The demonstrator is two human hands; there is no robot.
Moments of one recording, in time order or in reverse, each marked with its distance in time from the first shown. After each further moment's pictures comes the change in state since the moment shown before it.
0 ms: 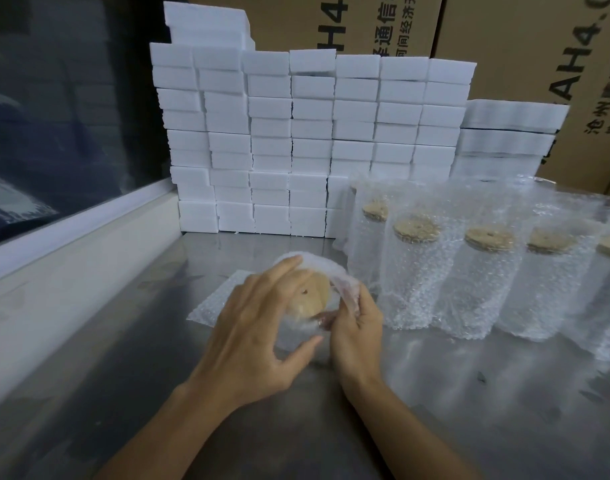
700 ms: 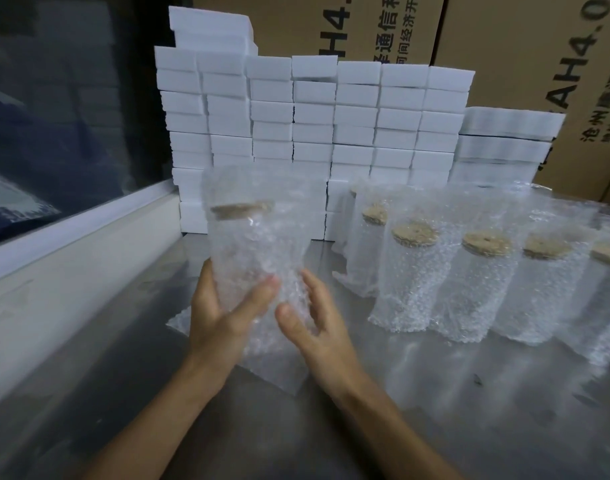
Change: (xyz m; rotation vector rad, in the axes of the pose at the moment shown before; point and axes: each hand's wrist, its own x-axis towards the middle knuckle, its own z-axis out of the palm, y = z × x) left_hand 0.006 -0.003 -0.009 -0.850 0.395 -0.696; right_hand -0.018 -0.028 0.002 0.101 -0.584 0.066
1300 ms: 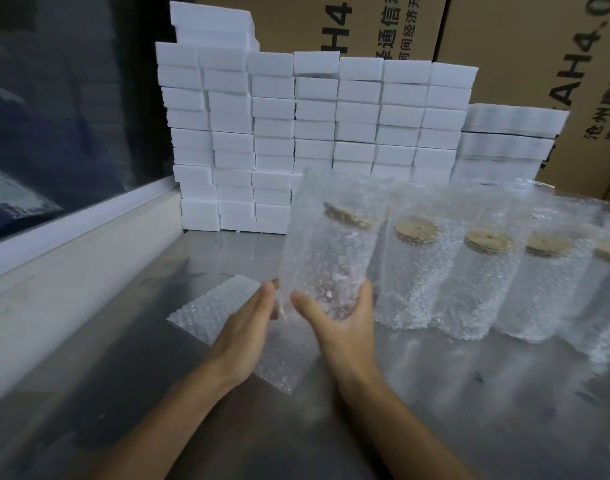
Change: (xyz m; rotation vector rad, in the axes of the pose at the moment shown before) left_hand -0.004 -0.026 -0.003 0.362 -0.420 -0.264; right_hand 0.004 0.011 -0.008 0.032 0.398 -0.063
